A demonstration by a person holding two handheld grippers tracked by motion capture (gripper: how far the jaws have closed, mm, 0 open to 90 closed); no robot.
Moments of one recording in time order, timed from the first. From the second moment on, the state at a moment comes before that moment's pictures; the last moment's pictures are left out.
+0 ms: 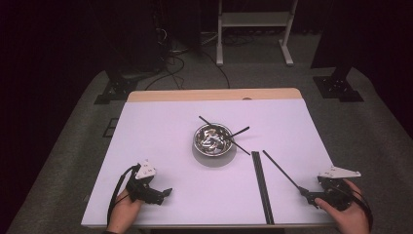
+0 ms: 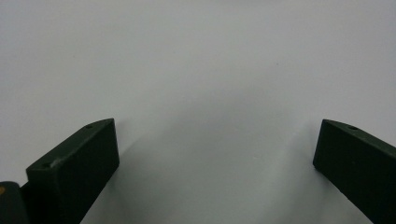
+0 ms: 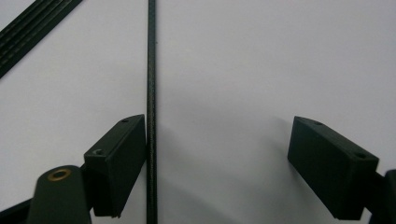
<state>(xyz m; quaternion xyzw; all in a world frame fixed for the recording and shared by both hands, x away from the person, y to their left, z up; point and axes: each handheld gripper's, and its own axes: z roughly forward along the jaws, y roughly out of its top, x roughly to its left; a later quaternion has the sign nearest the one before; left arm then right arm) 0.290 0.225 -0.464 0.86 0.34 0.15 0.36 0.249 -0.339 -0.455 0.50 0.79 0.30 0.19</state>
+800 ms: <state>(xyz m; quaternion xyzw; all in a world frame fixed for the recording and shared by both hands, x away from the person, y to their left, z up) 0.290 0.225 -0.464 0.86 0.34 0.15 0.36 0.256 -0.330 -0.451 0.48 0.79 0.32 0.19</state>
